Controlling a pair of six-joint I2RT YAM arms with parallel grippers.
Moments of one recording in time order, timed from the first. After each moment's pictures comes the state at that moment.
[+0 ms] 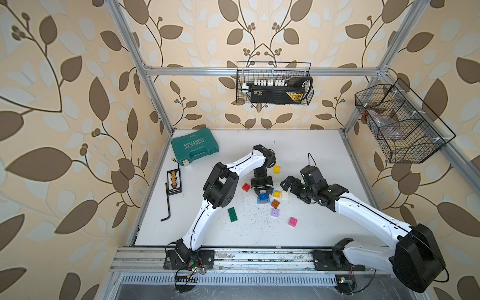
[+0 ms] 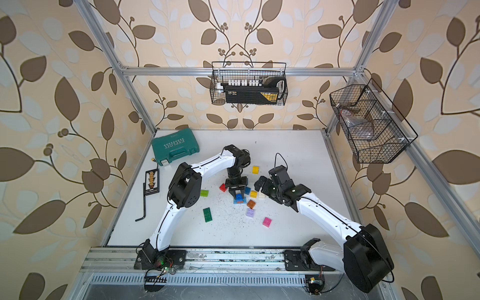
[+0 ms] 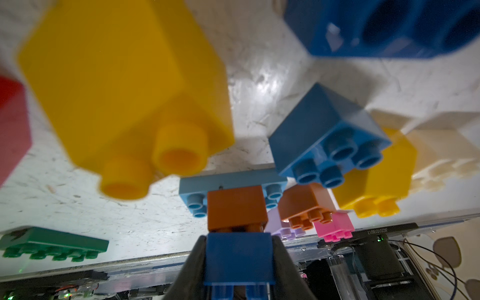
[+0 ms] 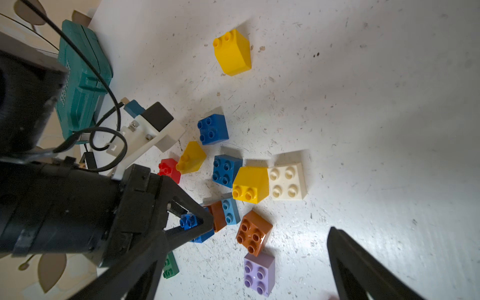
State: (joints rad) left arm -0.75 2.38 2.05 -1.46 0.41 -0.70; right arm 0.49 1.20 0.73 -0.41 -0.04 0.95
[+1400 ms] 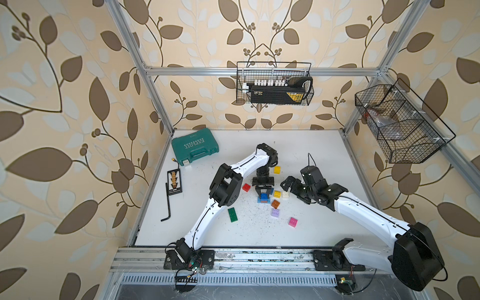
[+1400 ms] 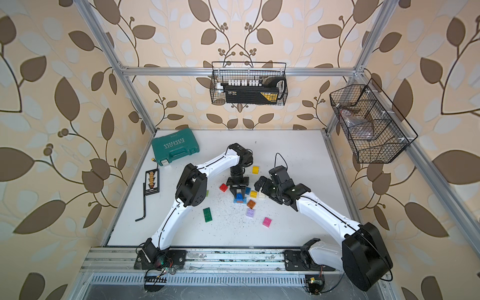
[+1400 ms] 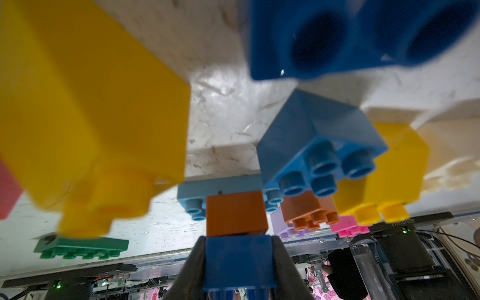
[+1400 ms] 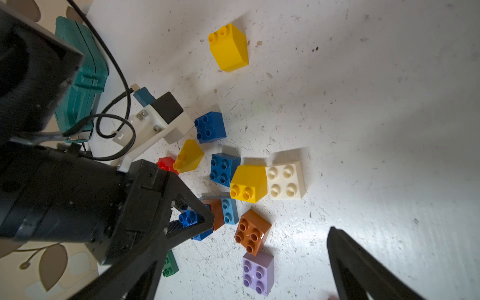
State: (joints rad) left arm -0.76 2.51 2.23 -1.60 0.39 -0.58; right arm 0.48 1.21 0.73 -0.41 -0.06 0.95
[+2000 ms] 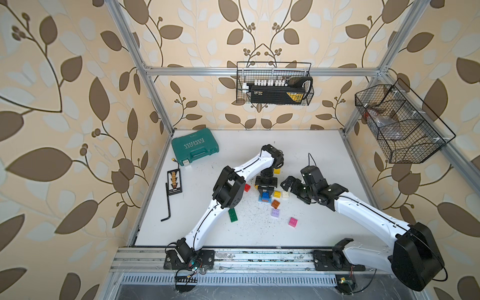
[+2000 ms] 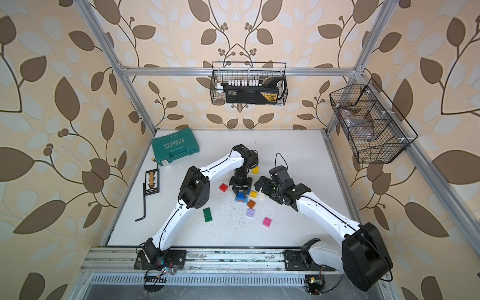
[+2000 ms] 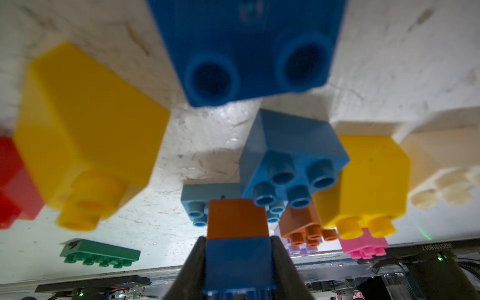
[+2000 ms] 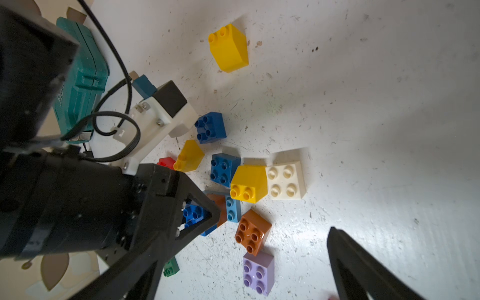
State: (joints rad) left arm -0.80 2.55 2.32 -1.61 0.28 -0.58; right arm 0.48 1.21 0.73 -0.41 -0.06 0.95
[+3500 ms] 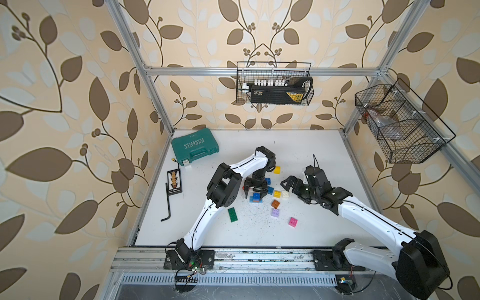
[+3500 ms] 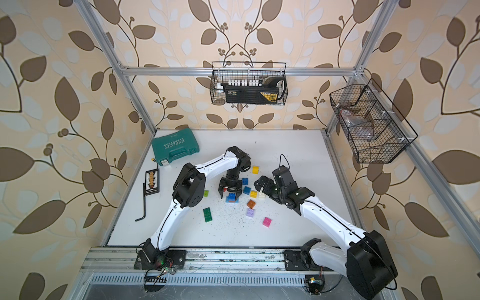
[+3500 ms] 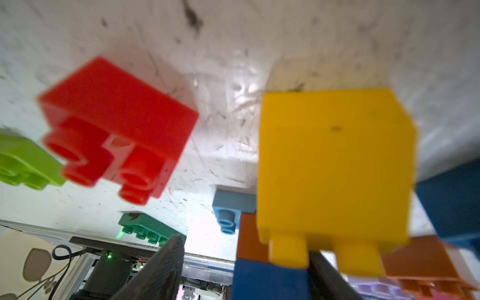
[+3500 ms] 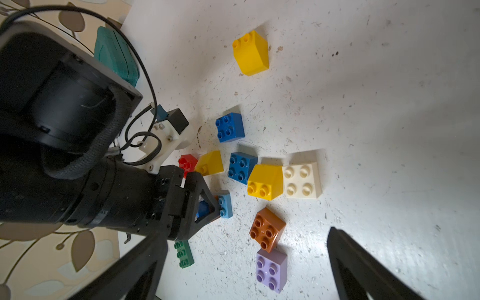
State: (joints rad) left arm -0.76 2.43 2.09 -1.60 0.14 -0.66; right arm 0.47 1.14 0.68 -0.34 -0.11 0.95
